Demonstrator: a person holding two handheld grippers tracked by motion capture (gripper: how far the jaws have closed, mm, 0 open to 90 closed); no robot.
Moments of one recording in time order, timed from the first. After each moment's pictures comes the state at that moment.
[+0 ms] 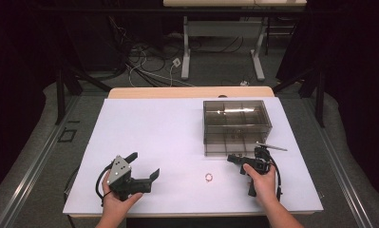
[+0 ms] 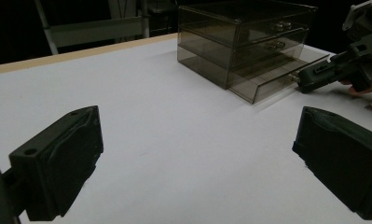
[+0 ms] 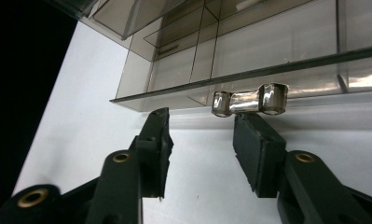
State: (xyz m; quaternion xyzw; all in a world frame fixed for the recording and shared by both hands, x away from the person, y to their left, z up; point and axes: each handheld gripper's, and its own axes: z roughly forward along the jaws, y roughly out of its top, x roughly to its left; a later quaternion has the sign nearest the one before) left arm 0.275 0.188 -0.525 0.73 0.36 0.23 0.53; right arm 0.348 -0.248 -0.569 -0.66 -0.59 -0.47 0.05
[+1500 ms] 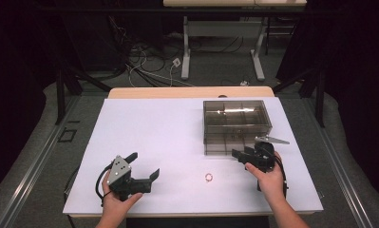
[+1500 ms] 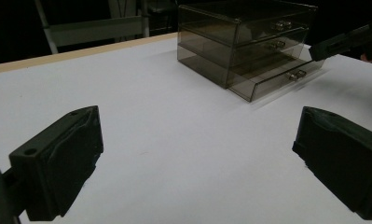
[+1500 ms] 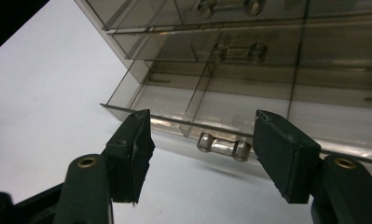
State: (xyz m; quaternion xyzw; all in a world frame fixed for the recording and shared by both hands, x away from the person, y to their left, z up) left arm 0.275 0.188 -0.525 0.73 0.36 0.23 0.53; right arm 0.343 -0.247 -0.528 -0.56 -0.68 -0.45 -0.14
